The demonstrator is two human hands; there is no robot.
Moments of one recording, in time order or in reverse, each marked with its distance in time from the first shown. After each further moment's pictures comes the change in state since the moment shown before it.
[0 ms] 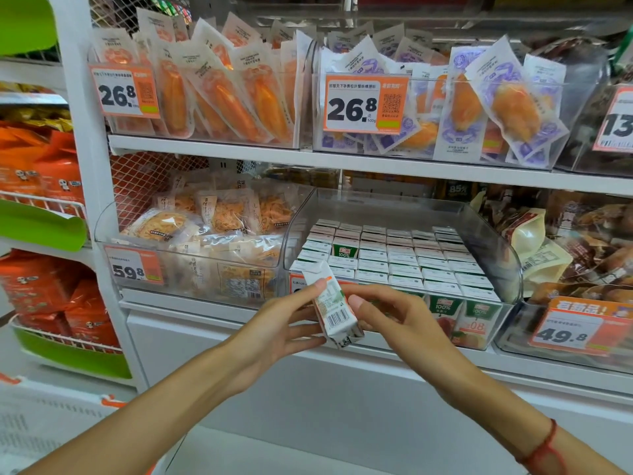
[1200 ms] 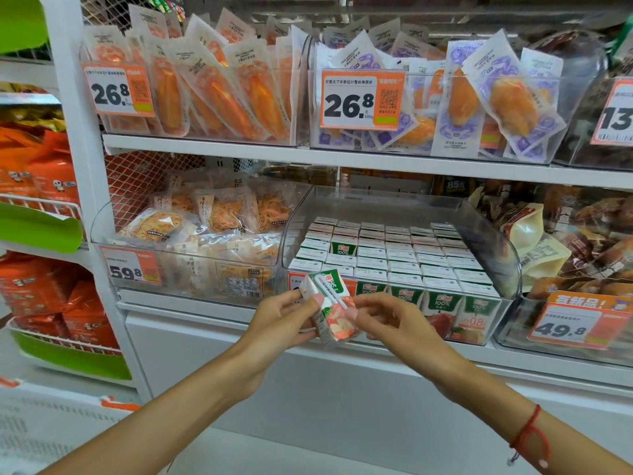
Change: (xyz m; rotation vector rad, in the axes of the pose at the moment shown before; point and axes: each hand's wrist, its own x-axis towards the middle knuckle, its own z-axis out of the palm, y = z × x) left_hand 0.006 -0.011 0.005 0.056 0.181 0.091; right_hand 0.008 0.019 -0.002 -0.064 0.006 0.168
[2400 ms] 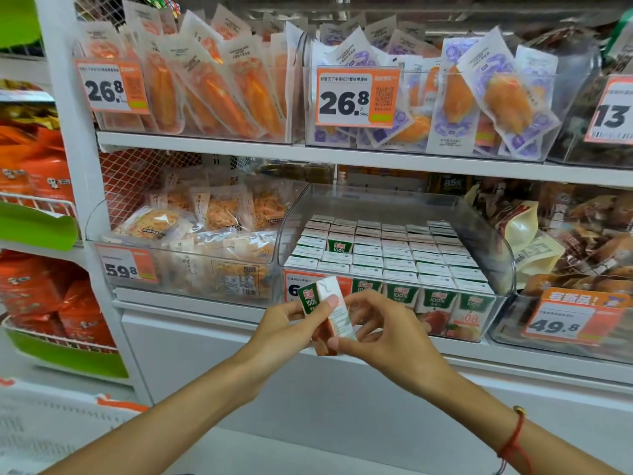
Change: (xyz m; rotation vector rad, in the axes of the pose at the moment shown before) left_hand 0.001 -0.012 0.009 0.150 0.010 -0.015; right_hand -0.007 0.004 0.009 -0.312 0.073 -0.192
